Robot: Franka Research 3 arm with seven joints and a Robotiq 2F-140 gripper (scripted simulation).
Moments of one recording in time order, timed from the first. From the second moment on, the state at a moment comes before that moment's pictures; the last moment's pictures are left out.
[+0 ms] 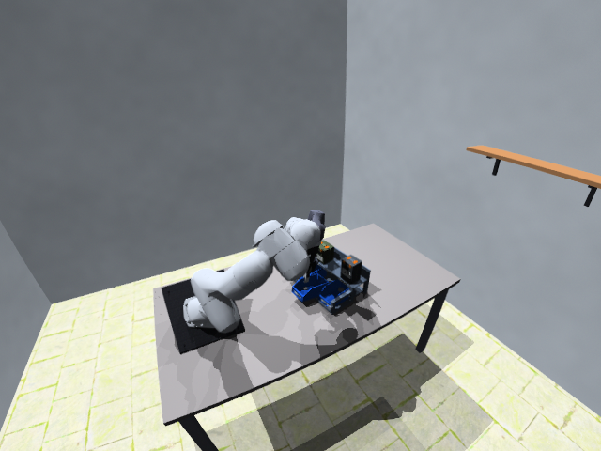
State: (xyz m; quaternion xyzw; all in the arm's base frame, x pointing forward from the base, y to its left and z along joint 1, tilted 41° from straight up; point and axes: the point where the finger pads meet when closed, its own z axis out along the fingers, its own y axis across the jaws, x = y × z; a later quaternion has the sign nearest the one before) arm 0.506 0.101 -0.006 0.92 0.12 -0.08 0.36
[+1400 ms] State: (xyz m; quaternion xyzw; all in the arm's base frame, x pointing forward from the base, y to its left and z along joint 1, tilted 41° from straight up) arm 0.507 0.101 -0.007 0.92 0.12 -0.08 0.36
